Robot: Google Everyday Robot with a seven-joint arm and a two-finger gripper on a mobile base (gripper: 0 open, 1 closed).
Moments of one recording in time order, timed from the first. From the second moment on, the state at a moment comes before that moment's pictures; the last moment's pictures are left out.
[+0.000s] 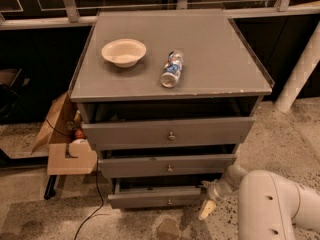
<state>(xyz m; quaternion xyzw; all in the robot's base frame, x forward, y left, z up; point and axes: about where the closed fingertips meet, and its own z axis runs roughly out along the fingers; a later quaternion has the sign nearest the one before) 0.562 -0.233 0.169 -0.56 0.79 0.19 0.17</state>
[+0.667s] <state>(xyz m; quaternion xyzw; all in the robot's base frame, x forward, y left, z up) 0.514 -0.231 0.185 -0.54 0.78 0.30 0.11</state>
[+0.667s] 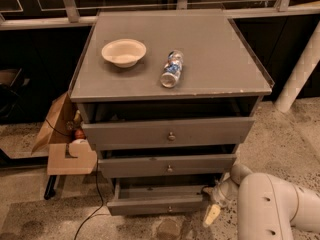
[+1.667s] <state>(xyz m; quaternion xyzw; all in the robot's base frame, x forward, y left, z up) 0.430 -0.240 0.218 -0.49 0.77 0.42 -0.02</state>
